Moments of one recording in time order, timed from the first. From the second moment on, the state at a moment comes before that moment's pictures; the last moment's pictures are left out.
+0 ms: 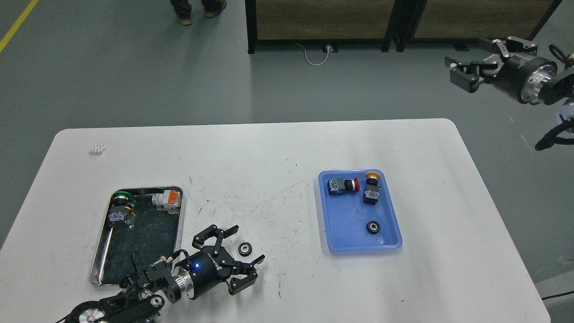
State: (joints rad) left arm -0.35 0.22 -0.29 -1.03 0.91 0.03 -0.31; right arm 1.03 -0.74 0.36 0.67 -0.49 0.36 0.16
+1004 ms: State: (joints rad) left arm -0.34 0.21 -0.25 -0.99 0.82 0.07 -0.32; right arm 1.03 -0.75 0.36 0.67 -0.50 0.36 0.16
